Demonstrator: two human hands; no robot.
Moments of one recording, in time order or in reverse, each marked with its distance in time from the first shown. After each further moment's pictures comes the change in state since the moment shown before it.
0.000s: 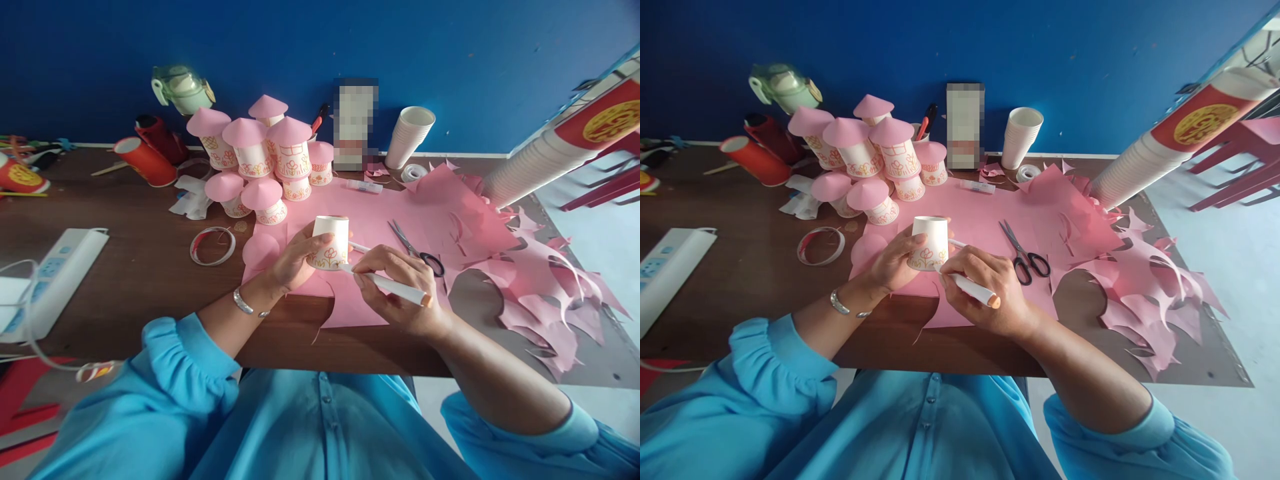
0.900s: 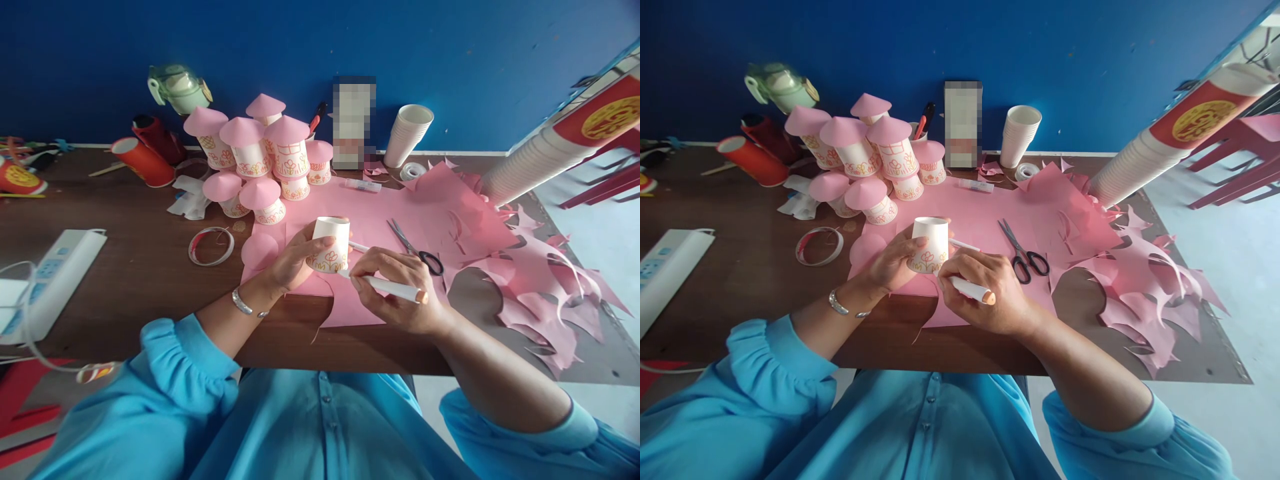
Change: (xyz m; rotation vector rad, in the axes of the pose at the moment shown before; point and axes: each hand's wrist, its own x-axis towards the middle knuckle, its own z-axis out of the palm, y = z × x) left_hand -0.001 0.002 0.000 0.037 -0.024 0.004; right_hand 0.002 0.000 -0.002 -0.007 -0.062 -0.011
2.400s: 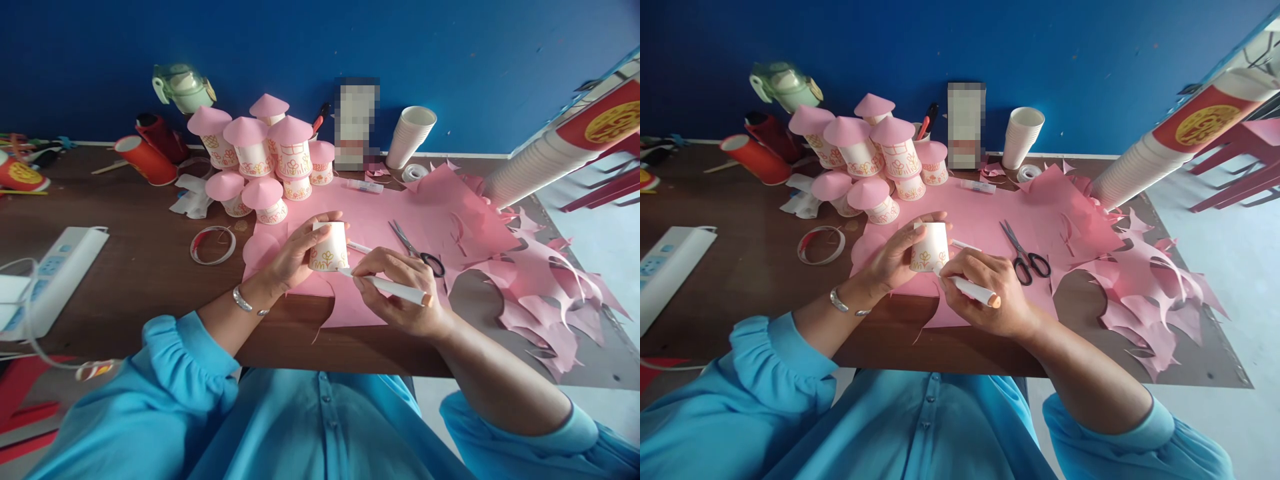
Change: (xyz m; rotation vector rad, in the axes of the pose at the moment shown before) left_hand 0.001 -0.005 -0.009 -0.033 0.084 -0.030; right_hand -0.001 -0.002 0.000 0.010 0.019 0.017
